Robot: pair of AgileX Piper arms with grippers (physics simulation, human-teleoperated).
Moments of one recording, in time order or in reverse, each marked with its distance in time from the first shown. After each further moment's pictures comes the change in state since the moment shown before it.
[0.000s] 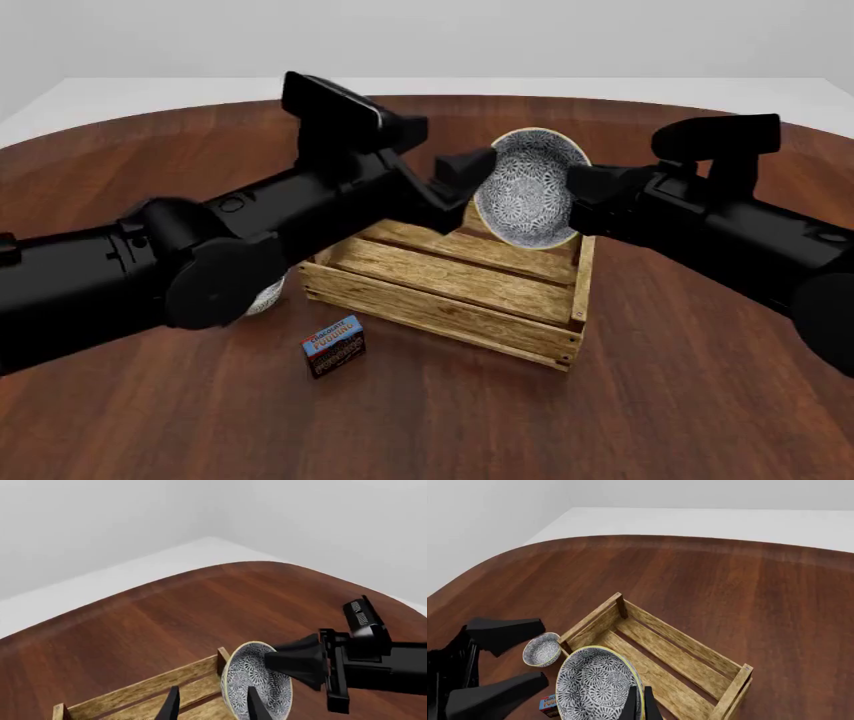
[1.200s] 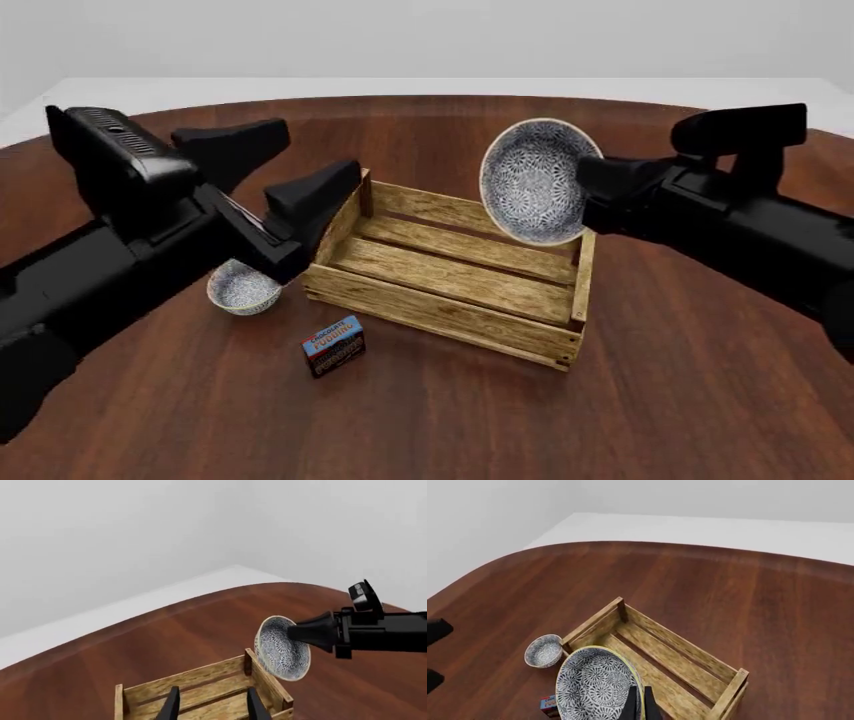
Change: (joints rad) left arm 0.094 -0.421 0.311 -0.022 0.053; right arm 0.002 -0.048 -0.008 0.030 -0.025
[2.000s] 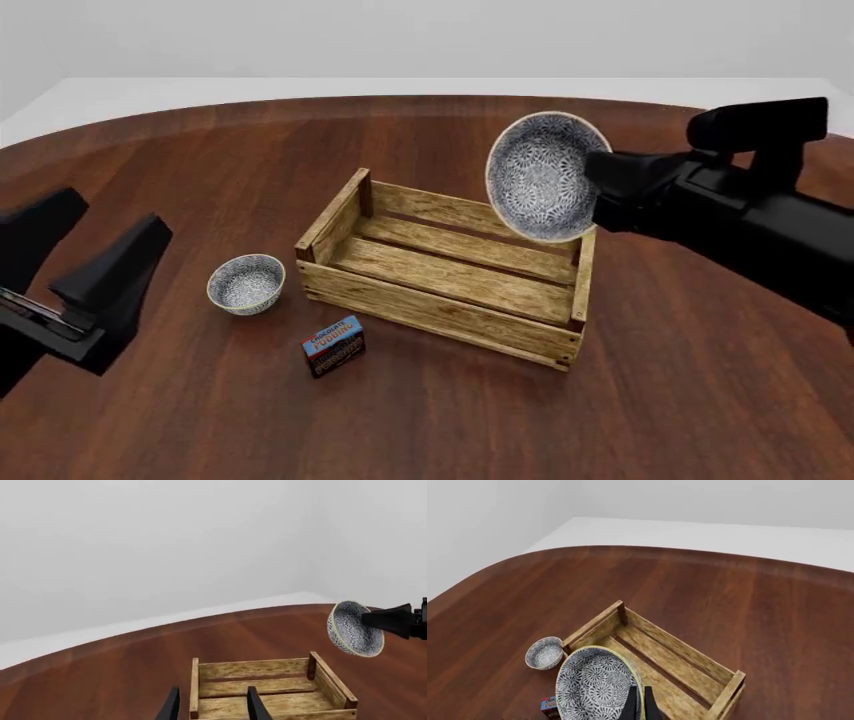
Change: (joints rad) left arm 0.299 -0.492 0.314 0.059 -0.016; right arm -0.002 -0.031 -0.004 0.017 -0.009
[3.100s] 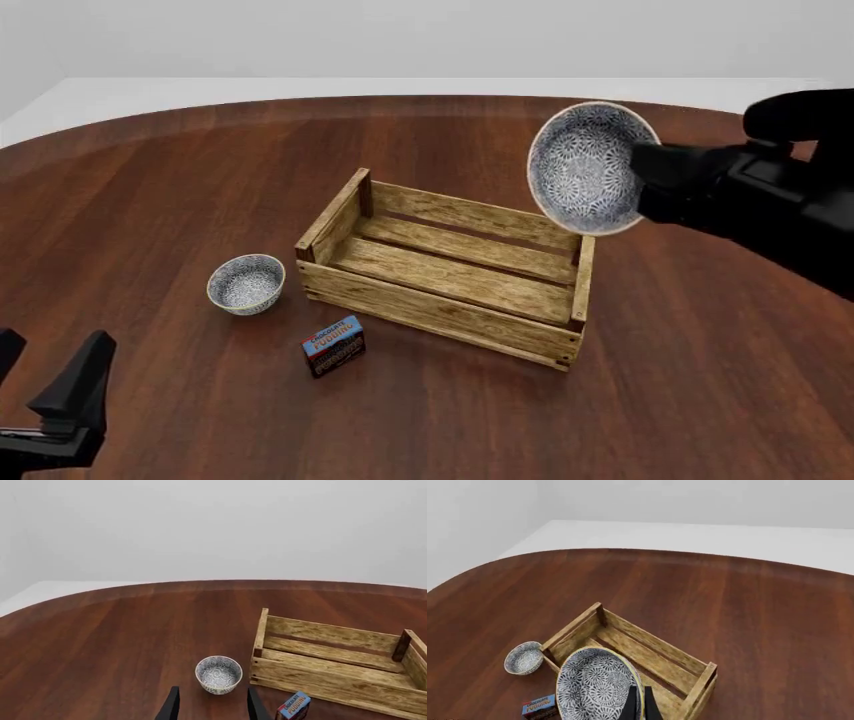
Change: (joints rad) left arm 0.344 -0.382 0.326 0.160 -0.055; right arm -0.088 -0.072 -0.011 0.089 -0.025
